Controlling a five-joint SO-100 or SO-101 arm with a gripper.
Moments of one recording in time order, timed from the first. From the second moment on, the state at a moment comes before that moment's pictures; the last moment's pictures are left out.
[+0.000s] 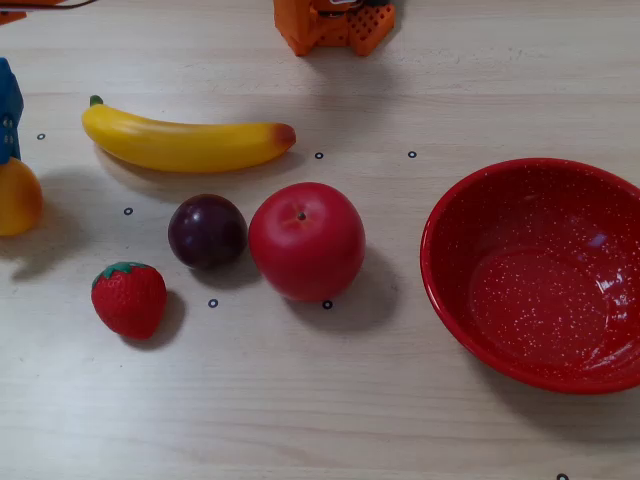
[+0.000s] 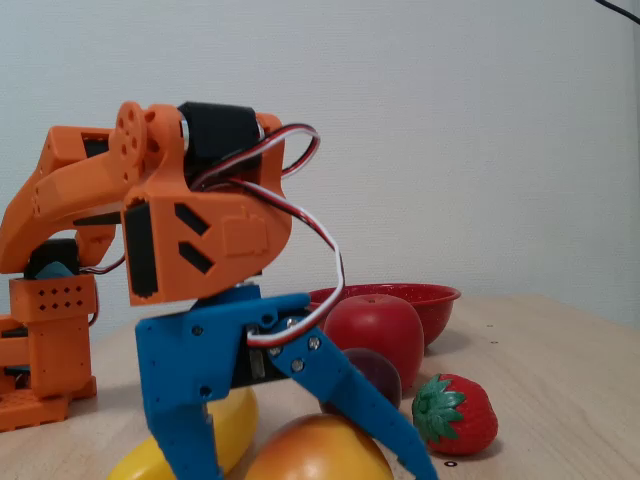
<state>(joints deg) -52.2 24.7 17.6 87.2 66.7</state>
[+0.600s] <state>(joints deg) -52.2 24.1 17.8 86.3 69.3</state>
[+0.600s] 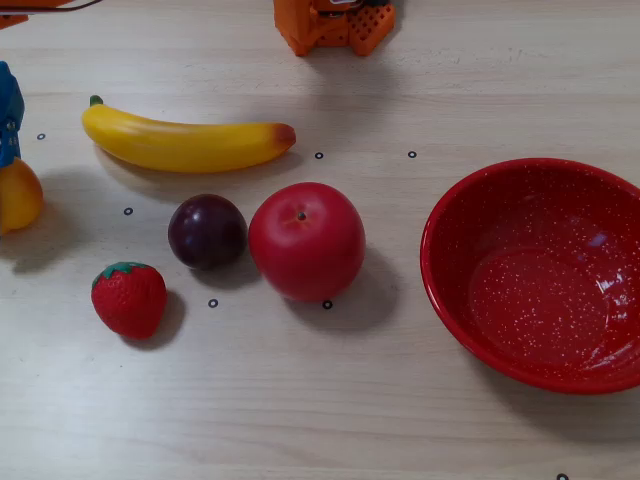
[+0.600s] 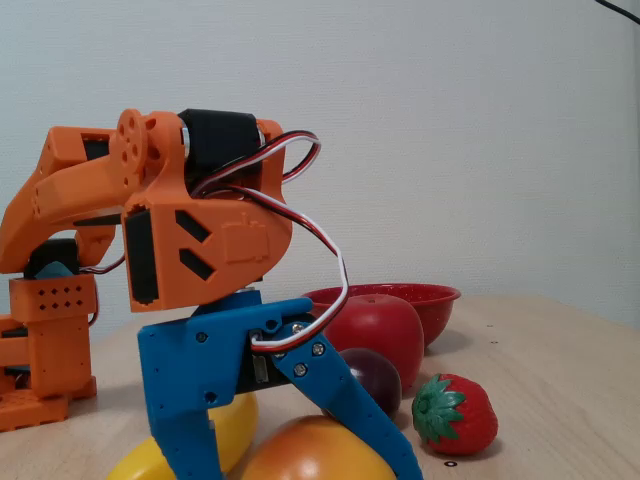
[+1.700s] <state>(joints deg) -34.9 55.2 12.7 101.2 46.8</state>
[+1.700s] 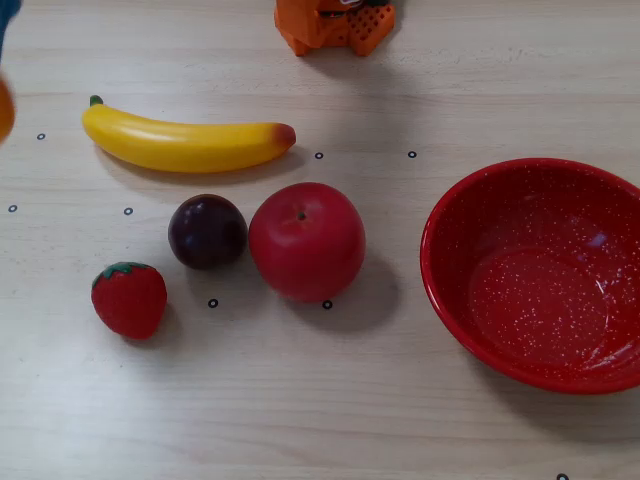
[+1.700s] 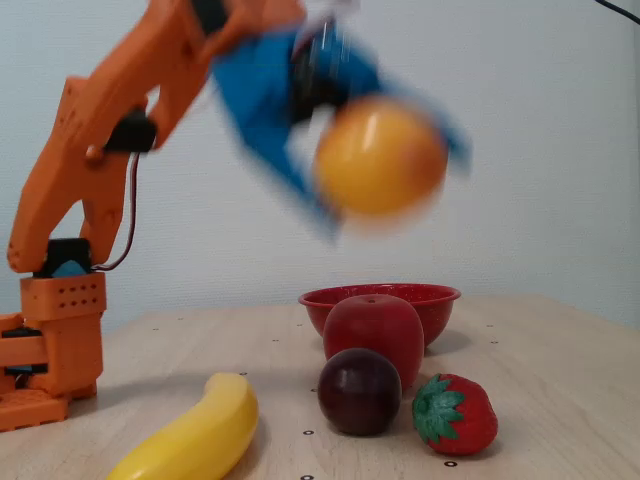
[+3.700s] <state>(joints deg) 28.6 39.7 15.5 100.2 0.3</state>
